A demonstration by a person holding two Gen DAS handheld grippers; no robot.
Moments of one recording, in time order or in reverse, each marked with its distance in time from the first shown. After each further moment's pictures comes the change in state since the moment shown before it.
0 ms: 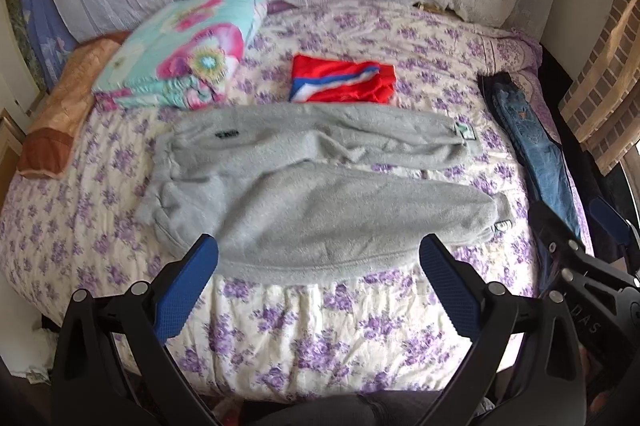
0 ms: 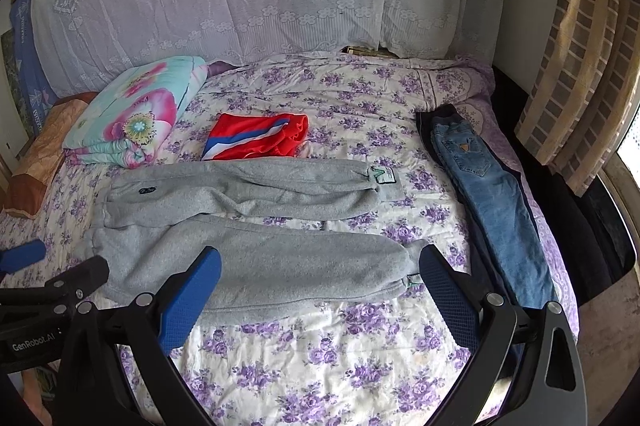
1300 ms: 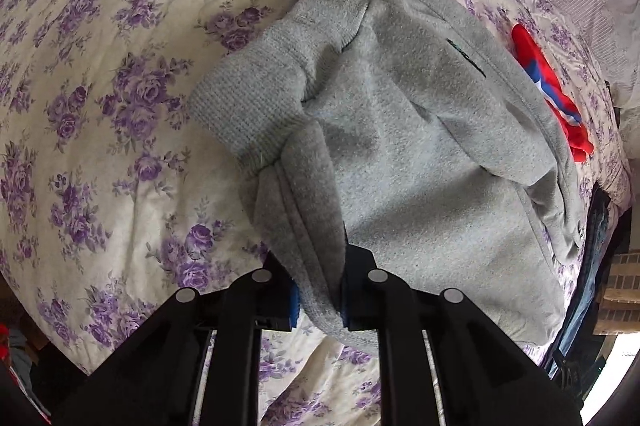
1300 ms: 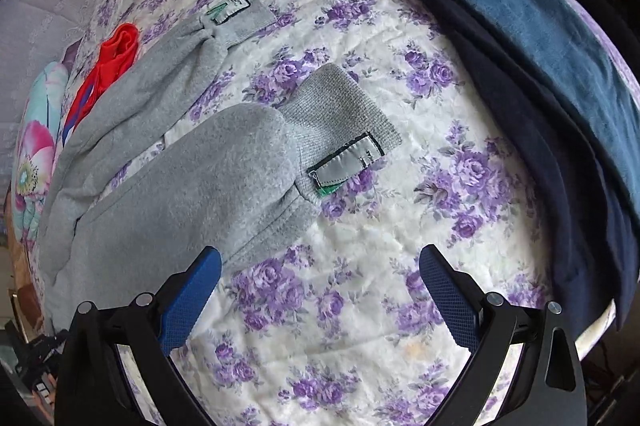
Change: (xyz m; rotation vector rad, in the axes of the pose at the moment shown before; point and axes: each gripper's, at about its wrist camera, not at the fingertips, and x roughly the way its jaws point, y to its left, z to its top) left arm 0.203 0.249 -0.022 -0.587 0.274 -0.028; right arm 0.232 -0.154 -0.090 0.519 0.496 0.060
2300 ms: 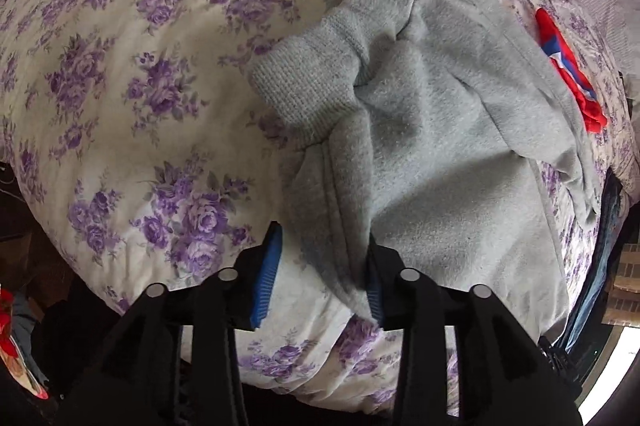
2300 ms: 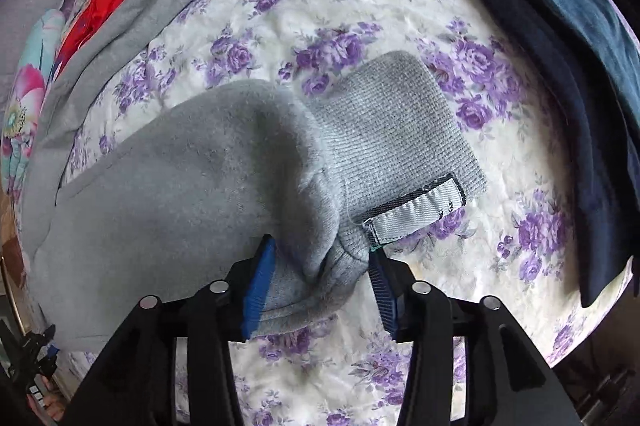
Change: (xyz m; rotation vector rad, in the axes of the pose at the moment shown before) left arm -0.036 0.061 -0.073 -0.026 0.030 0.064; right arm 0.005 -0.001 -0.056 -0.132 0.115 -0.062
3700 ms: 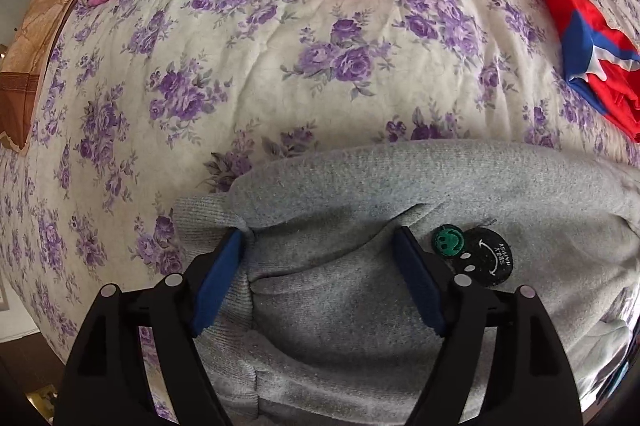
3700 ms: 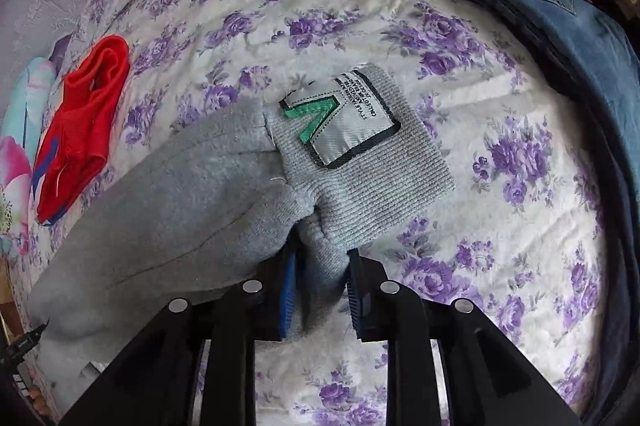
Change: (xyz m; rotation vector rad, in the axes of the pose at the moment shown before) left arm 0.091 -0.172 0.194 0.421 0.014 0.229; right arm 0.042 0.078 0.199 -0.027 -0.139 -0.012
